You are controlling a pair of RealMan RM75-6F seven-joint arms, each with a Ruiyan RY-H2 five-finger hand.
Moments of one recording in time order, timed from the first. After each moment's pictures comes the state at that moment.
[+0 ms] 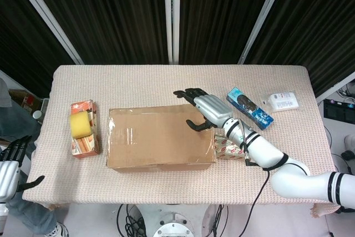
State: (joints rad) left arm -0.02 -1.06 -0.01 -1.69 1.52 1.54 0.00; right arm 1.01 -1.04 0.35 -1.90 -0.83 0.63 0.06
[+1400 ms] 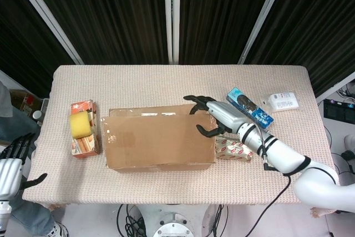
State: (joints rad) left arm -0.03 -1.05 -0.02 -1.73 1.53 1.54 0.05; right arm 0.86 -0.85 0.45 -2.00 -1.03 0.45 0.42
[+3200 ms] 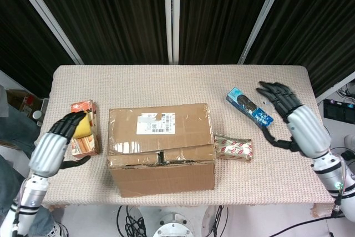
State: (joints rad) left arm -0.26 -1.05 -0.13 -1.98 1.61 1.36 0.08; right arm 0.39 -0.68 0.23 -2.05 -1.58 1.36 0.40
